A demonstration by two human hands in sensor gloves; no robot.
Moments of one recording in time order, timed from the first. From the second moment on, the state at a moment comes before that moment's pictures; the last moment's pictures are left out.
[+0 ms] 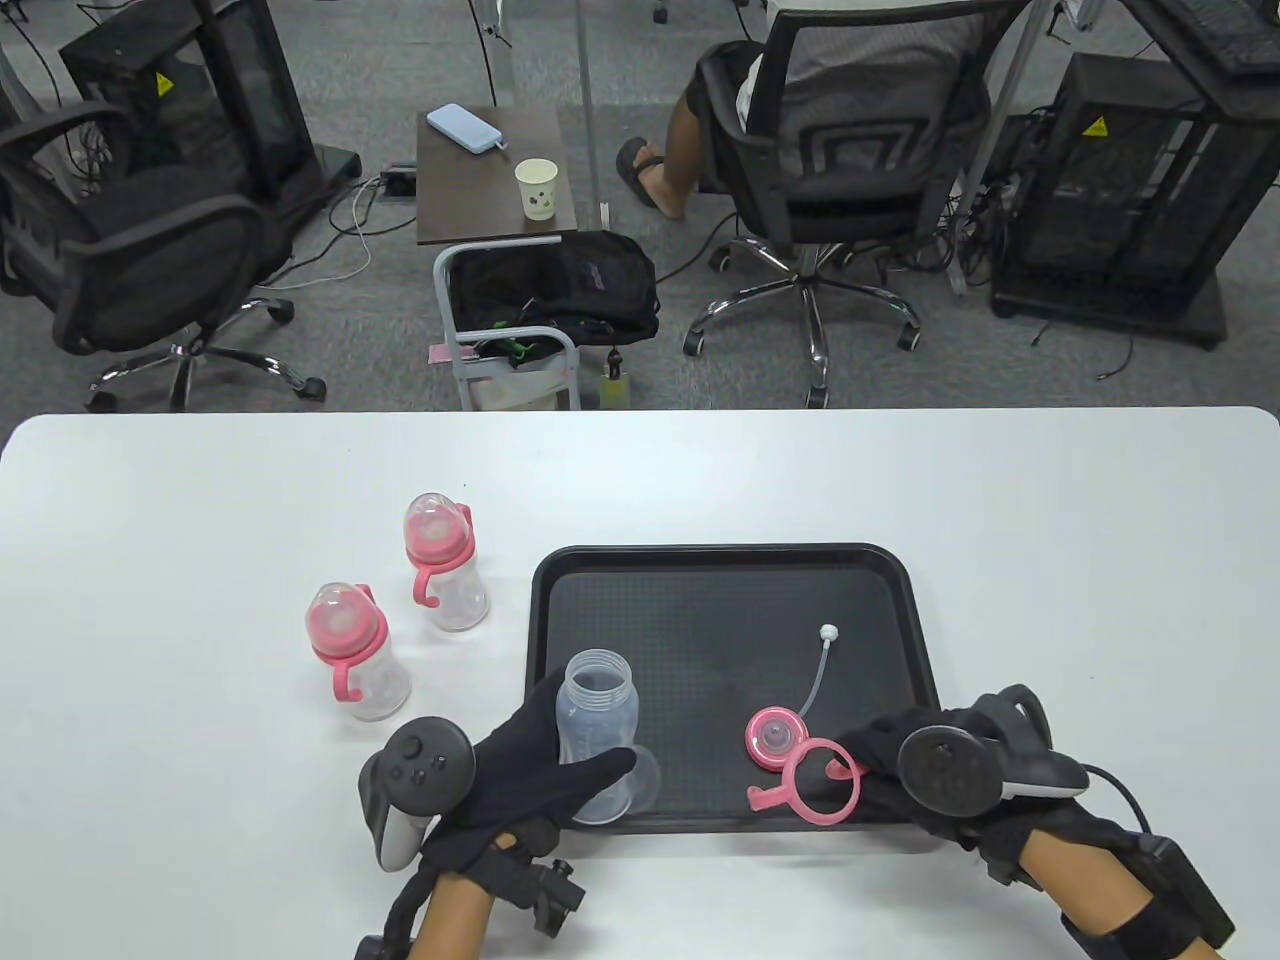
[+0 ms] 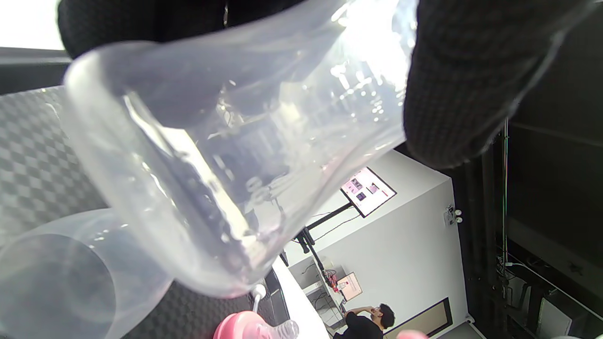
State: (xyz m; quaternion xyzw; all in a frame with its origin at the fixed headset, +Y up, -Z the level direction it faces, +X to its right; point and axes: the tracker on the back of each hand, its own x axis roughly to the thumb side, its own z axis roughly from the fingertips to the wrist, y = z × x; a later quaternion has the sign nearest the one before) left_hand -0.167 -0.719 -0.253 0.00 -0.13 0.51 0.85; right_hand 0.215 -0.671 -0.263 0.35 0.06 0.93 0.08
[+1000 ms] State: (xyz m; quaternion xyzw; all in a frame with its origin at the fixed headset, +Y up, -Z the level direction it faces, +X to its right) left_hand -0.156 -0.702 -0.241 0.03 -0.18 0.41 0.89; right_hand 0.151 -0.647 -0.304 0.33 0.11 0.84 0.42
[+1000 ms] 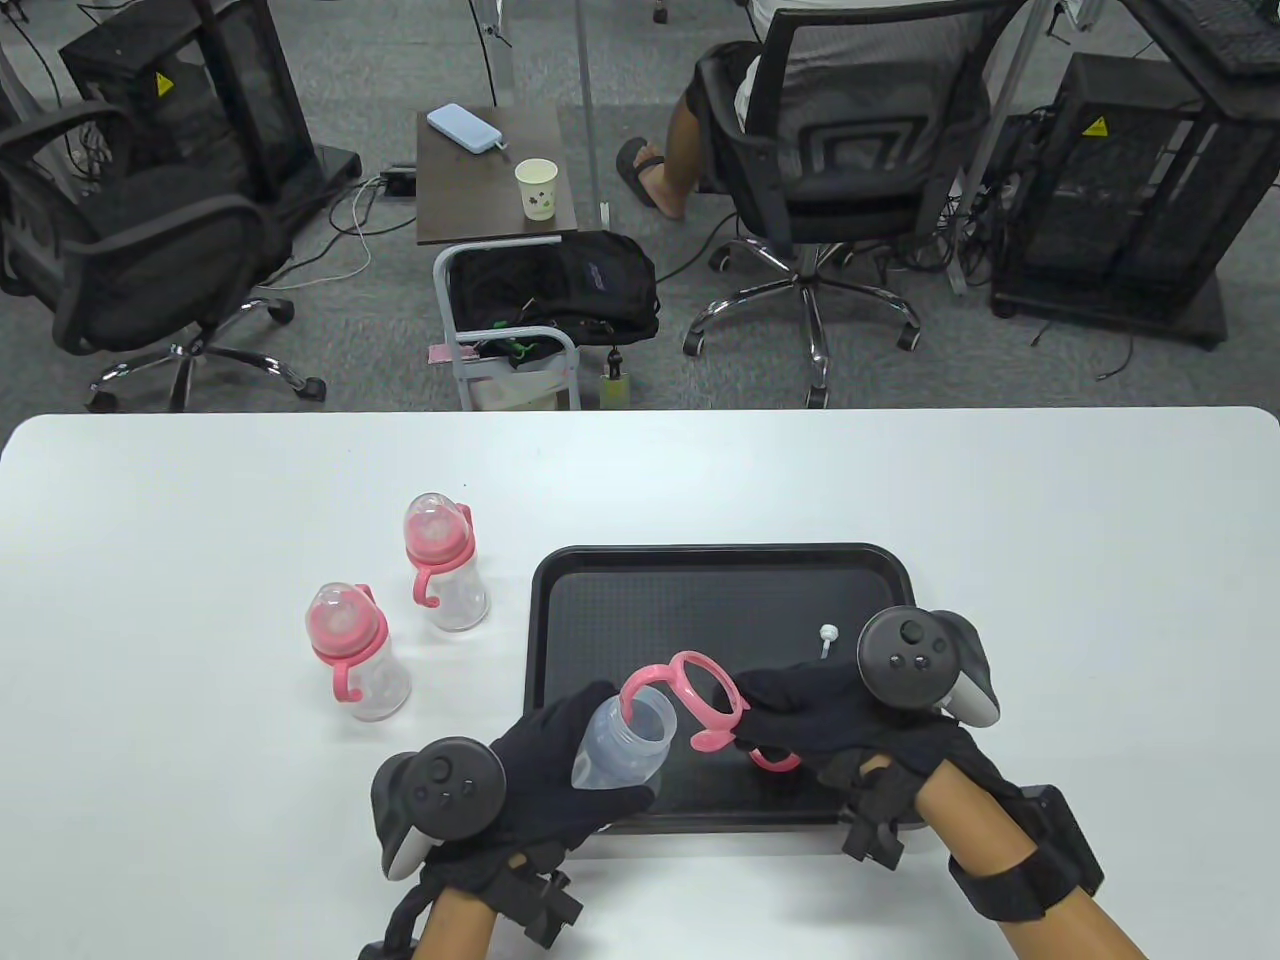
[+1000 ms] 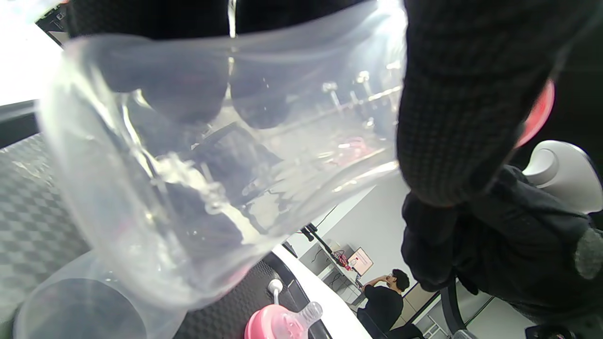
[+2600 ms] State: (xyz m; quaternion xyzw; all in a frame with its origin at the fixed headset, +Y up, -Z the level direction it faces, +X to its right) left_hand -0.179 -0.712 -0.250 0.04 -0.16 0.49 0.86; right_hand 0.140 -0.669 -0.316 0.29 0.12 0.94 0.12
